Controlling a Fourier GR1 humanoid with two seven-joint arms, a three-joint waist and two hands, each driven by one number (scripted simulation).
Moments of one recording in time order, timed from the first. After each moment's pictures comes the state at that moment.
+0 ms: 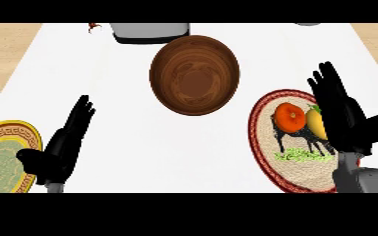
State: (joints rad) left arm 0.02 0.47 -0.31 -1.50 0.40 0.29 -0.14; right arm -0.11 -0.31 0.04 -1.61 -0.31 -0.19 0.11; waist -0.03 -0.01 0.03
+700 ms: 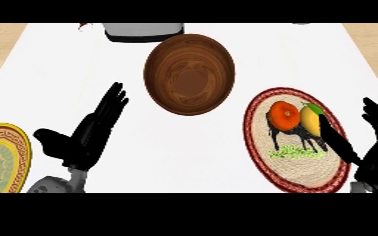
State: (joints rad) left arm -0.10 0.39 -0.38 -1.57 0.47 0.21 -0.02; right arm 0.09 -0.35 0.04 -1.65 0.35 -0.82 0.27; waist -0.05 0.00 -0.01
